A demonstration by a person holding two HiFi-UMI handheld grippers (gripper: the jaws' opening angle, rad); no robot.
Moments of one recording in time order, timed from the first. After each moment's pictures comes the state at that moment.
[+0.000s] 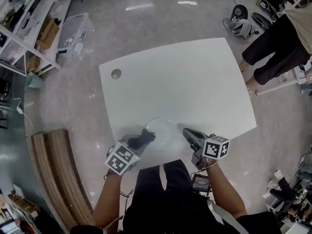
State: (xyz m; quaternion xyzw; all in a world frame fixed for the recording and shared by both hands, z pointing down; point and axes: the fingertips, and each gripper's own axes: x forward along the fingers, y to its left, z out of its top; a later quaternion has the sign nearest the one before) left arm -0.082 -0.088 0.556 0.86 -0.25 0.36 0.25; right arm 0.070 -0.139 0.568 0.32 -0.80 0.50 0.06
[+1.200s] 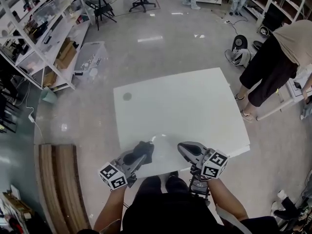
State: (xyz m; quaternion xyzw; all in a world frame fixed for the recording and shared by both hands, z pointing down) left arm -0.077 -0.054 0.414 0.90 -0.36 -0.01 0.24; right arm 0.059 -0.094 0.397 0.19 -0.95 0.26 -0.02
